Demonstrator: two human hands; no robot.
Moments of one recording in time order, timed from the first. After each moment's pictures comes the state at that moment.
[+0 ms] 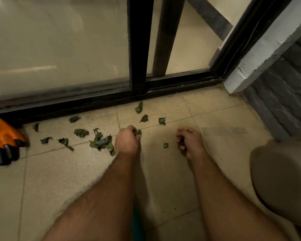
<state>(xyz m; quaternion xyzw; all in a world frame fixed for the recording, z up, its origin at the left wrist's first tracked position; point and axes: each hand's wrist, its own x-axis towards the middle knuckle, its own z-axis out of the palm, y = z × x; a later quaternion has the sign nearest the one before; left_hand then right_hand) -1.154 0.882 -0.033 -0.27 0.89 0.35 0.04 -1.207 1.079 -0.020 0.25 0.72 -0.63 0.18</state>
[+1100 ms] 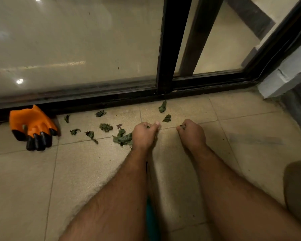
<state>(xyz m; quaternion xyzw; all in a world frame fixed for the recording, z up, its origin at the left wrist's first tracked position) -1.157 0.863 -0.024 -0.37 0.71 0.60 0.01 -1.231 1.011 -0.037 -0.04 0.96 -0.23 0.13</state>
